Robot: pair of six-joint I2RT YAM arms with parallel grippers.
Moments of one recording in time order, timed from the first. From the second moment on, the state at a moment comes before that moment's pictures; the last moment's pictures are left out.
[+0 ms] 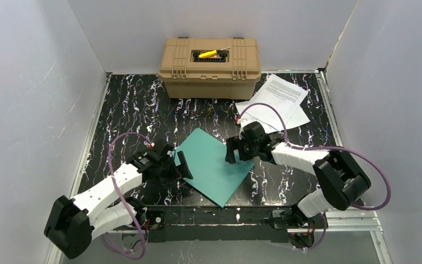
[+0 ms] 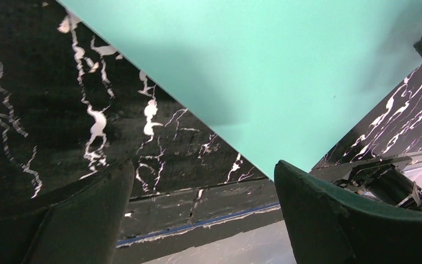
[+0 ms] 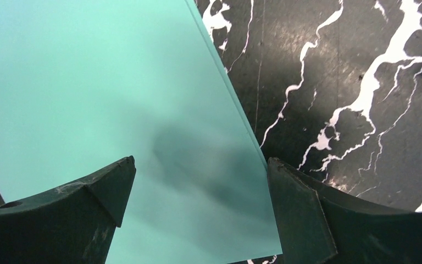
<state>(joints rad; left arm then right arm) -0.61 0.98 0.58 -0.73 0.13 -0.95 0.67 1.49 0.71 -0.09 -0.15 0.34</state>
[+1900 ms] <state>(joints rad) -0.55 1.43 0.92 -0.63 0.18 -0.66 0.69 0.87 0.37 -0.31 -0.06 0.65</state>
